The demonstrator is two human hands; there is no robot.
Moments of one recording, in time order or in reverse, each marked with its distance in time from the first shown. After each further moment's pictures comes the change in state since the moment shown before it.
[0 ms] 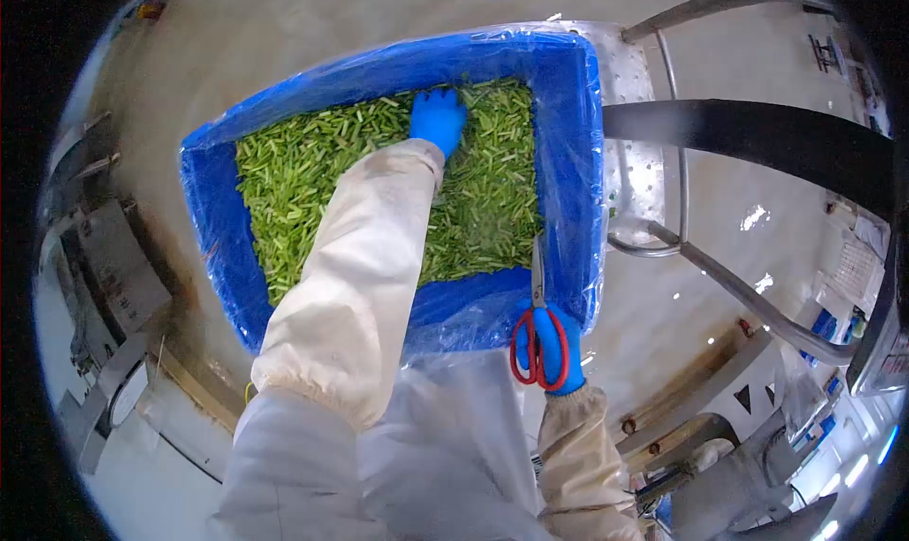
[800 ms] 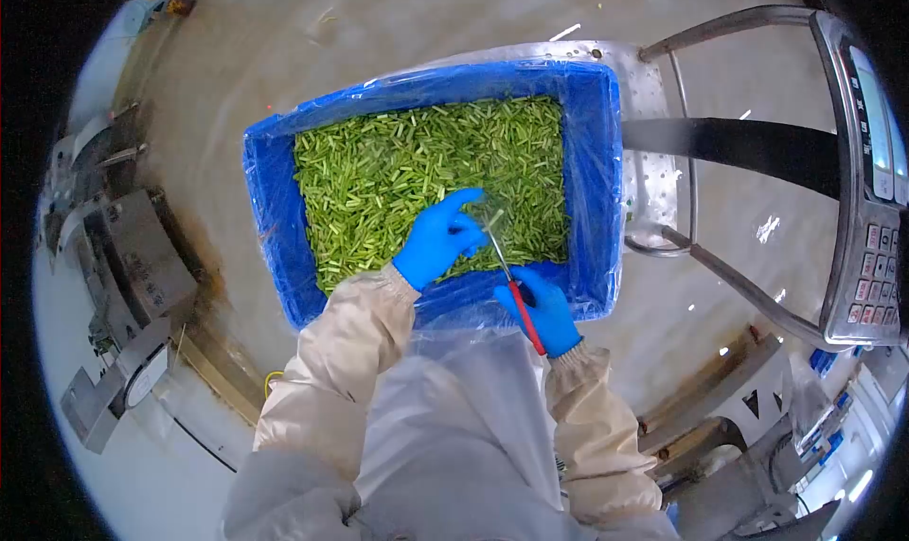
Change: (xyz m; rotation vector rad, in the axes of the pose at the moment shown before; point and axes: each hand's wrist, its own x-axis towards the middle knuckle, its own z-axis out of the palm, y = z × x) left_hand -0.157 0.010 -0.191 -1.650 -0.366 -0.520; right_hand 0.009 -0.008 0.061 -0.760 -0.128 -0.472
